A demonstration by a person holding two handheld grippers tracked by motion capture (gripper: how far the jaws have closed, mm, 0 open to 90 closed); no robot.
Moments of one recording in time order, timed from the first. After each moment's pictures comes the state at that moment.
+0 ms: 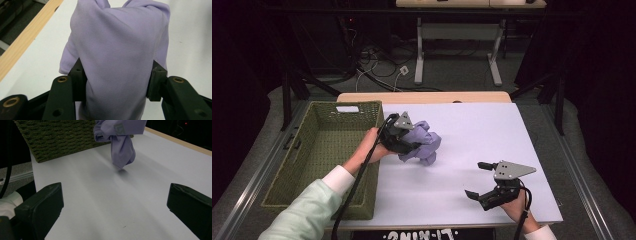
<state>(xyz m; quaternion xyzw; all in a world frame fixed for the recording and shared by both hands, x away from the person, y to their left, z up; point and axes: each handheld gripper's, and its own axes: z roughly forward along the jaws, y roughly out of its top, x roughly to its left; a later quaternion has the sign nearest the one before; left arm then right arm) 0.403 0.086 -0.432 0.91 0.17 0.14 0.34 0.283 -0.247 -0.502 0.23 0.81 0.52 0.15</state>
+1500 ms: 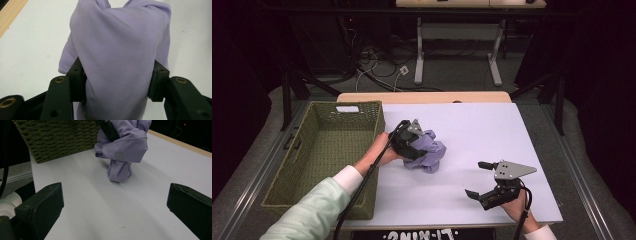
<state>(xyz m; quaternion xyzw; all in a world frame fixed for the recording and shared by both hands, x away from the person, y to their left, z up) 0.411 0.061 -0.462 0.93 0.17 0.11 0.30 0.283 -0.248 -0.501 0.23 0.81 0.52 0.15</state>
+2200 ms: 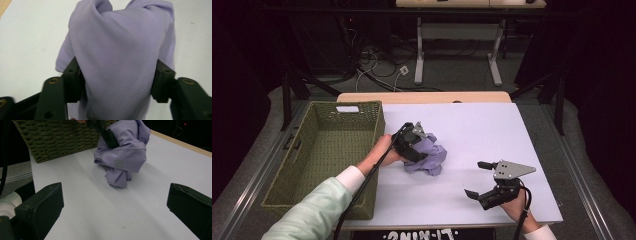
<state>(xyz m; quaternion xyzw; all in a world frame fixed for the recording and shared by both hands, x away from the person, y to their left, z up) 0.415 0.054 -0.473 0.94 0.18 0.10 0.27 0.283 -0.247 -0.501 0.23 0.81 0.52 0.15</state>
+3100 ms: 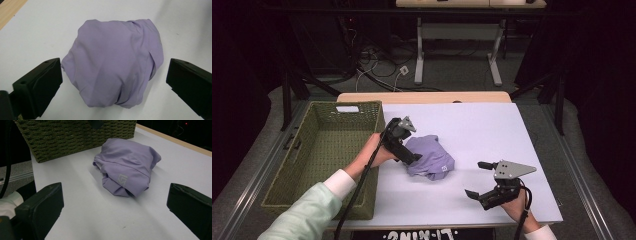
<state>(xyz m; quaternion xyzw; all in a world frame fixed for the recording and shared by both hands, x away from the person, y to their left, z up) 0.404 0.086 -0.447 0.92 0.21 0.09 0.31 0.283 -0.247 -0.500 0.23 0.81 0.52 0.15</state>
